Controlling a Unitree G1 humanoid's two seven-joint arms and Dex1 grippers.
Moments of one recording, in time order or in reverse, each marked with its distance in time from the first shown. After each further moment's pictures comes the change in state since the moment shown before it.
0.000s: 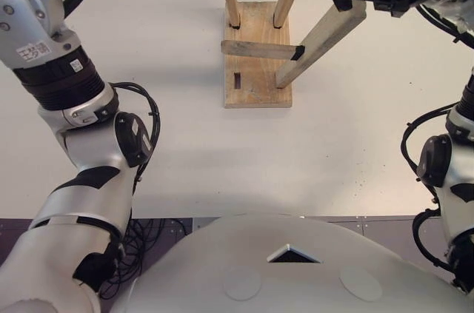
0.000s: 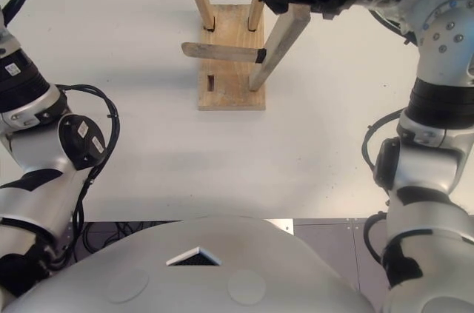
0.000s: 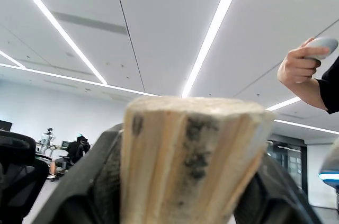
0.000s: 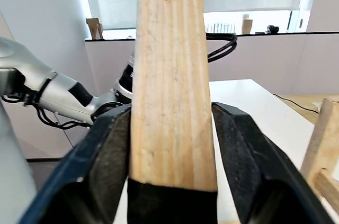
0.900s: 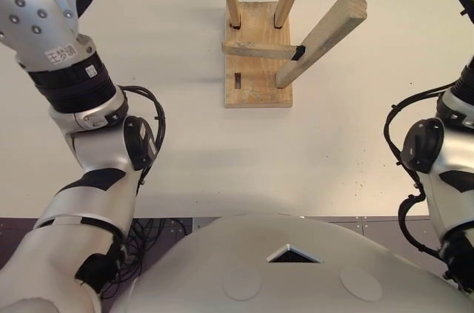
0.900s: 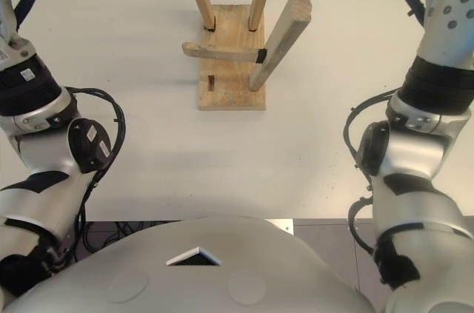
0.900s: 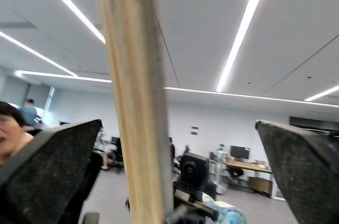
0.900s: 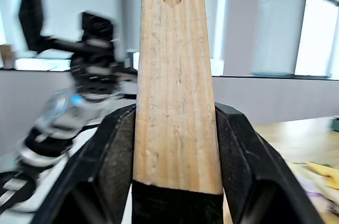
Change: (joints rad) left arm 0.010 -0.008 -0.081 -0.016 0.196 -0.029 -0.016; right arm -0.043 0.109 -0.108 -0.024 0.010 -0.063 -0.216
